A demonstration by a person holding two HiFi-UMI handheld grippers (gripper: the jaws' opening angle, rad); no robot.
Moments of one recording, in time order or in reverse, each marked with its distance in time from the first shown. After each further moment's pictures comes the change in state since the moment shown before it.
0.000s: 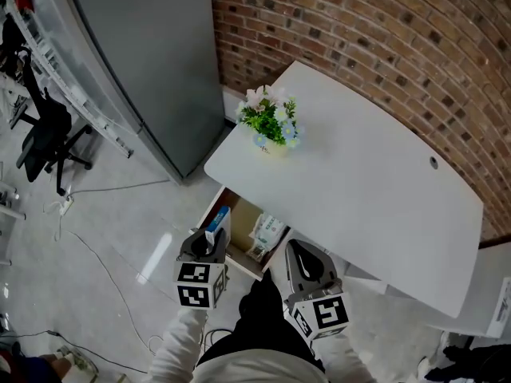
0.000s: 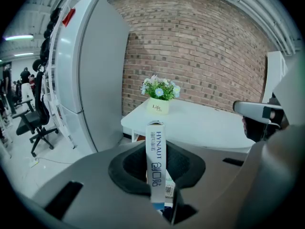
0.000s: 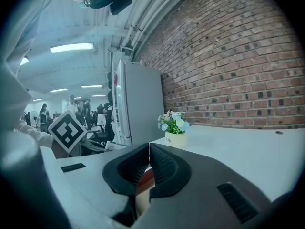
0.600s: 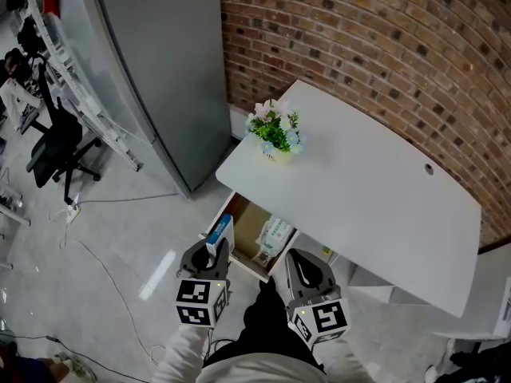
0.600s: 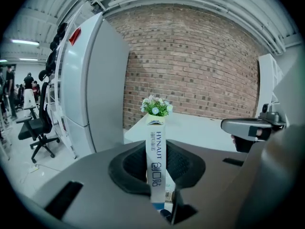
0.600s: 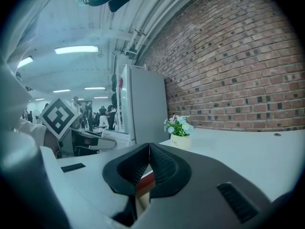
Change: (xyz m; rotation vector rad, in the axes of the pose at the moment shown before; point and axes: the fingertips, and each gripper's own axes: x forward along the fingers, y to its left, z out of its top) left arm -0.082 -0.010 0.027 0.031 -0.155 0.011; right arm -0.034 0.041 0.009 -0.015 -0.032 0.010
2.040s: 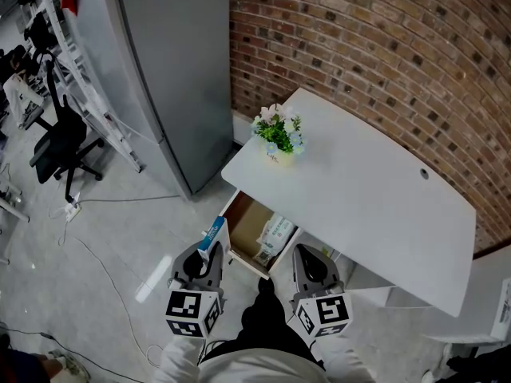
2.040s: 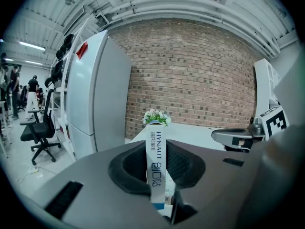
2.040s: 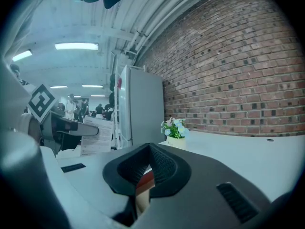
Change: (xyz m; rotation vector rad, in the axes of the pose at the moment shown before) left arm -0.067 0.001 0.025 0.003 -0.127 0.021; right arm -0.020 0.001 0.004 -0.021 -0.006 -0.058
